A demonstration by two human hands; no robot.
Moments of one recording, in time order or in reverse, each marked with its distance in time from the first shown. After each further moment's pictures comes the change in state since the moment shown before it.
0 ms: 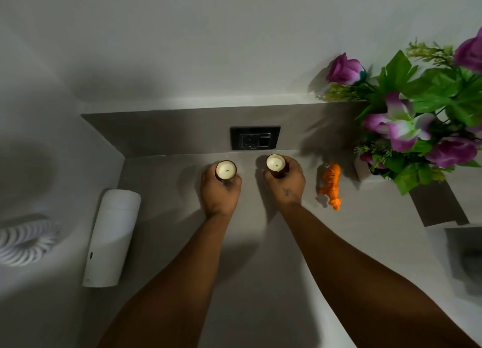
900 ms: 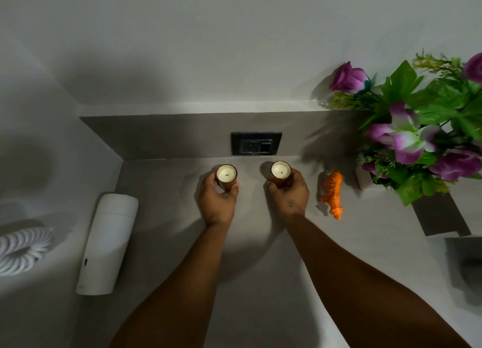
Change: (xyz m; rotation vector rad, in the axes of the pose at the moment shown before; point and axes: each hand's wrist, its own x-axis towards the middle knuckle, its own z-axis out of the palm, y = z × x) left_hand -0.005 -0.016 0.005 -0.045 -0.007 -0.036; right_hand -0.006 0.017 -0.002 0.026 0.022 0.054
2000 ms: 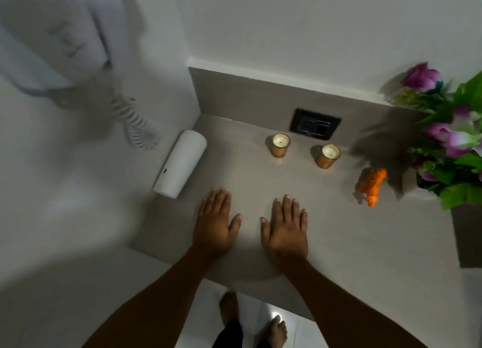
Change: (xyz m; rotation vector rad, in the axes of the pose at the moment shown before) left_hand -0.145 -0.096 -0.161 0.680 -0.167 0.312; right_hand -0.185 0.042 -0.028 -0.911 -0.485 -0.663
